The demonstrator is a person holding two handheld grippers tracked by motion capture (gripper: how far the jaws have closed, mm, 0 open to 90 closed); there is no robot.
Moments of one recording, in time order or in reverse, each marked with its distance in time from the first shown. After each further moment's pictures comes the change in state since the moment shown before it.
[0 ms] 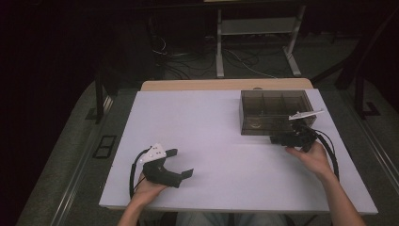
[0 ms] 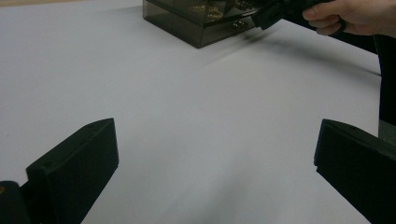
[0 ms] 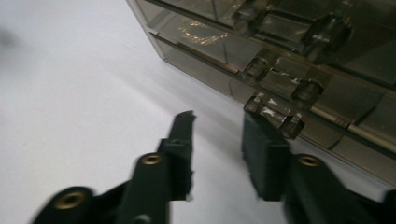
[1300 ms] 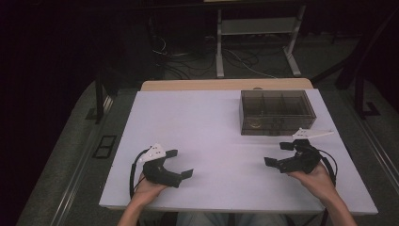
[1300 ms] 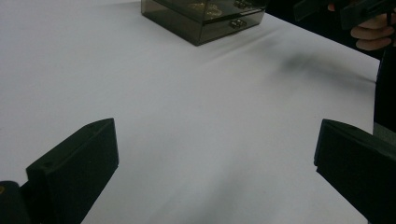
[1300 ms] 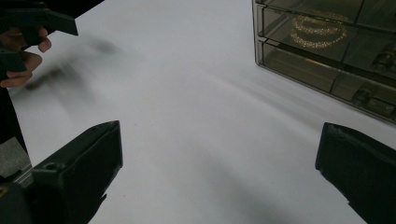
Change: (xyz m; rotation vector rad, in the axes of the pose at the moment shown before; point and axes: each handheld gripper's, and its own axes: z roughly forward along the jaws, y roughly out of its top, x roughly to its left) left arm 0.002 -0.002 0.000 0.006 -0.012 -0.022; right arm 0.067 -0.035 -0.033 -0.130 0.091 -0.059
